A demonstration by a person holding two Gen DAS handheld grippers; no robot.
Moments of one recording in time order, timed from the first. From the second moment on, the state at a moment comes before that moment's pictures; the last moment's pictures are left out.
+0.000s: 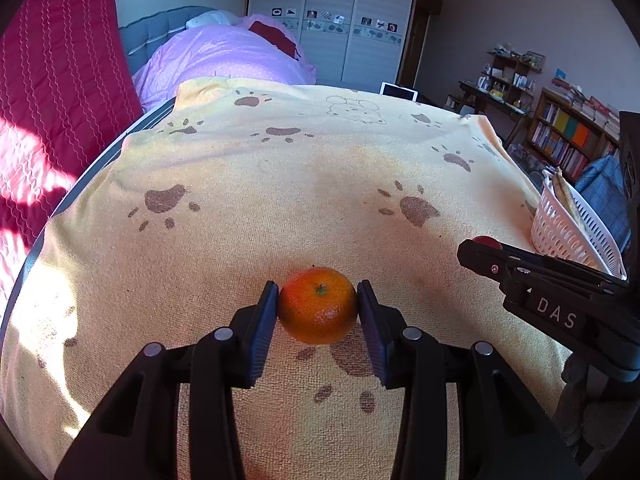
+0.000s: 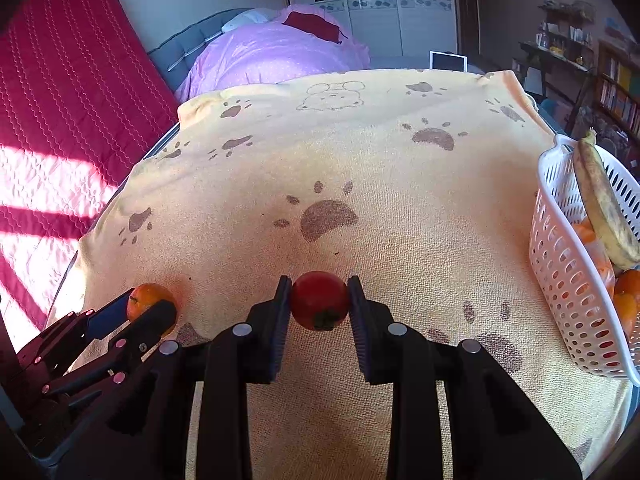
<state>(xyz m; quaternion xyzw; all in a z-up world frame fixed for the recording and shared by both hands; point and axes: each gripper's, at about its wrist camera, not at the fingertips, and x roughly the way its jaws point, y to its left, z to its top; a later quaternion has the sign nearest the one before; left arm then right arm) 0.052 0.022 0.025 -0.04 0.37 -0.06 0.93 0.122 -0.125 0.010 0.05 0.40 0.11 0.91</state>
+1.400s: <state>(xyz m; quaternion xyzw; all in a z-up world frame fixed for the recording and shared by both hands) 0.048 0.016 0.028 -0.03 0.36 -0.07 0.93 0.071 -0.155 0.040 0.09 0.36 0.10 0.92</state>
